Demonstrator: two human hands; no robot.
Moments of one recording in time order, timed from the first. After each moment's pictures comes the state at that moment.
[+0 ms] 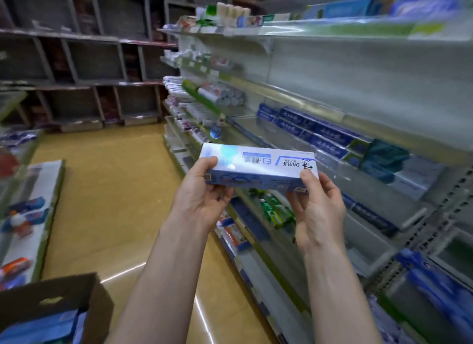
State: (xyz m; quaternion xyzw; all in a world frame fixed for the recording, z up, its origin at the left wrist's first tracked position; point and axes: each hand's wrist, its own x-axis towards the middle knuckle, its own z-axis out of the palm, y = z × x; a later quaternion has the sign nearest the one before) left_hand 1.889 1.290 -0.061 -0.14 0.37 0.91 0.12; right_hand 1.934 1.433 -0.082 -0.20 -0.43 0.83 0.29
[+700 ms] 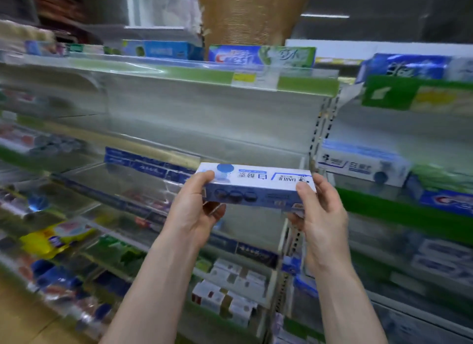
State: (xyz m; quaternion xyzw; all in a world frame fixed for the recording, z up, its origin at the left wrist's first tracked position) left_hand 1.810 1.523 -0.011 0.09 0.45 0.83 0.33; right_hand 1.948 1.609 -0.020 -0.27 -0.54 0.58 0.55
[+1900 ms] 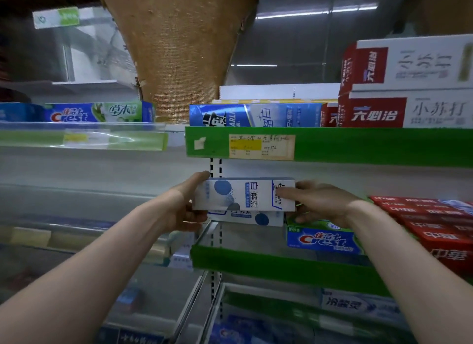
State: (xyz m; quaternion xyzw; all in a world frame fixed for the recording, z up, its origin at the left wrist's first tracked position) left_hand 1.894 1.748 0.070 0.32 0.66 0.56 0.38; right_hand 2.130 1.851 0.088 -0.38 -0.77 0.45 0.24
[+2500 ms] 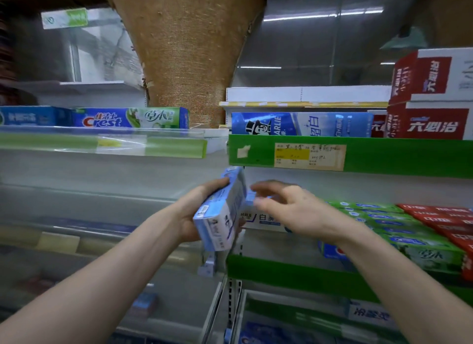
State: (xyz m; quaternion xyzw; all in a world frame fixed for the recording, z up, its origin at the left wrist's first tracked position) left_hand 1.869 1.730 0.079 0.32 0.48 0.57 0.59; right_hand 2.056 1.782 0.093 -0.24 -0.89 0.27 0.26
